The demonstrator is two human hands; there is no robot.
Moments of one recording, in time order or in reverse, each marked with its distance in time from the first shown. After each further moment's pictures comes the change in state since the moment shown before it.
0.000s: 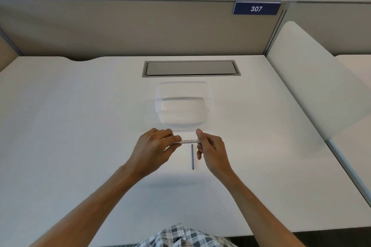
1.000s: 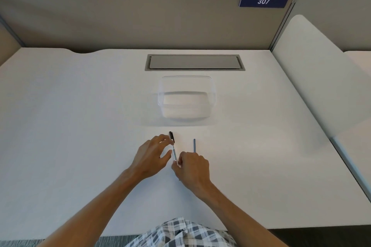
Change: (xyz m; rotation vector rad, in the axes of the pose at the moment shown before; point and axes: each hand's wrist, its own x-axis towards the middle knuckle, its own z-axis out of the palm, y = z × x) left_hand -0.047 -0.025 0.050 -0.059 -0.291 -0.400; right_hand -0.025 0.057 0.058 -0.982 -0.166 -0.070
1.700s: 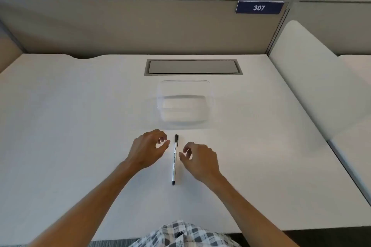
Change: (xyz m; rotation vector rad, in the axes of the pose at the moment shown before) left_hand 0.021 -0.004 -0.021 -0.052 0.104 -0.071; right_hand 0.014 0.014 -0.041 0.123 0.011 0.001
